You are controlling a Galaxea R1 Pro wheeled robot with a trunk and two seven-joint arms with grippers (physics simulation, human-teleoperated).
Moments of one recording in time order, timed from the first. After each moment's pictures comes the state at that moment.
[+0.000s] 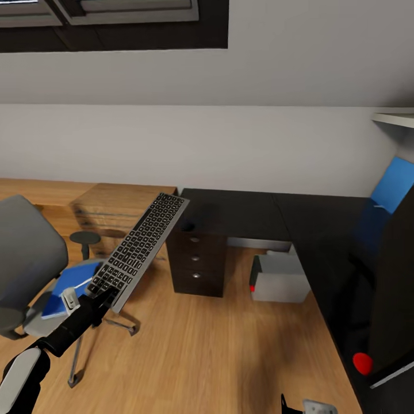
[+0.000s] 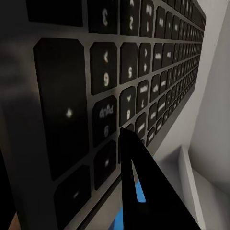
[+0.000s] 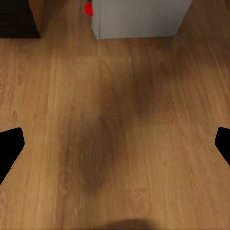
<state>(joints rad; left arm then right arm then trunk) -0.27 0.19 0.32 -1.18 1.42 0.71 -0.30 -0.38 -0.02 -0.19 0.02 0.10 -0.70 -0.11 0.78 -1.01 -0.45</state>
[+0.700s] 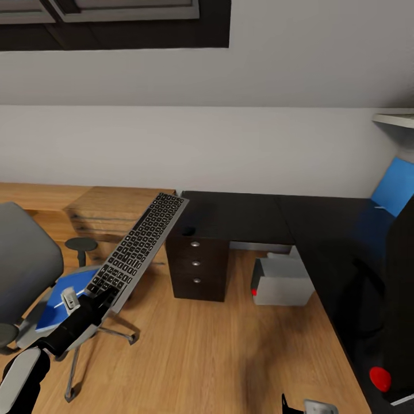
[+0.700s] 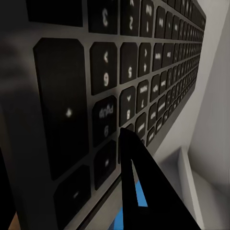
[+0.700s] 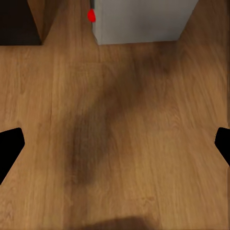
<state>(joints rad) -0.27 0.19 0.32 -1.18 1.42 0.70 -0.30 -0.38 -0.03 -0.19 0.02 0.10 -0.70 -0.11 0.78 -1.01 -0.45</state>
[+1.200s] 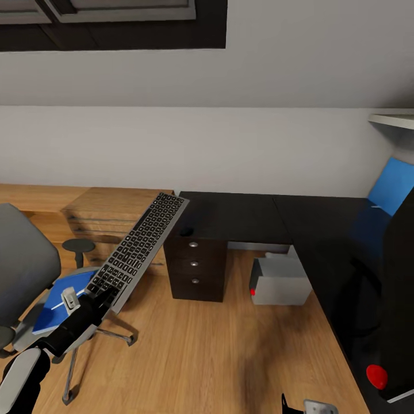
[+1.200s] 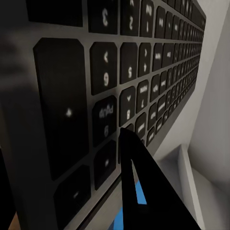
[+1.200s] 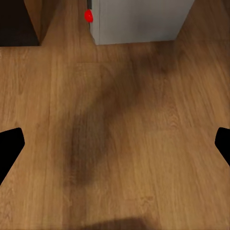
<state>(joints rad) -0.27 0.19 0.32 -1.18 1.42 0.70 -0.30 -0.38 -0.03 -0.19 0.02 0.10 -0.70 -0.11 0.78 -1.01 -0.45</state>
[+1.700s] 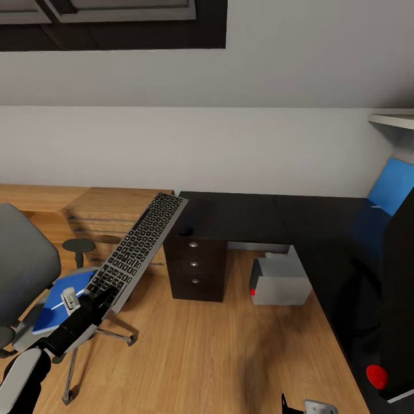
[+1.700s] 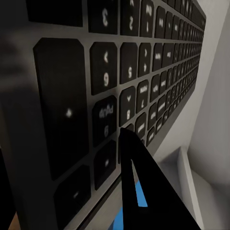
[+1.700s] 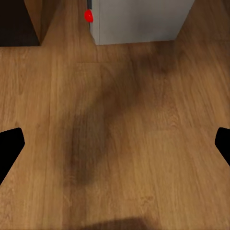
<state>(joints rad) -0.27 0.18 0.32 -1.18 1.42 0.69 -0.30 -0.38 -0.03 -0.19 0.02 0.10 -0.70 -0.11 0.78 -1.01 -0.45</state>
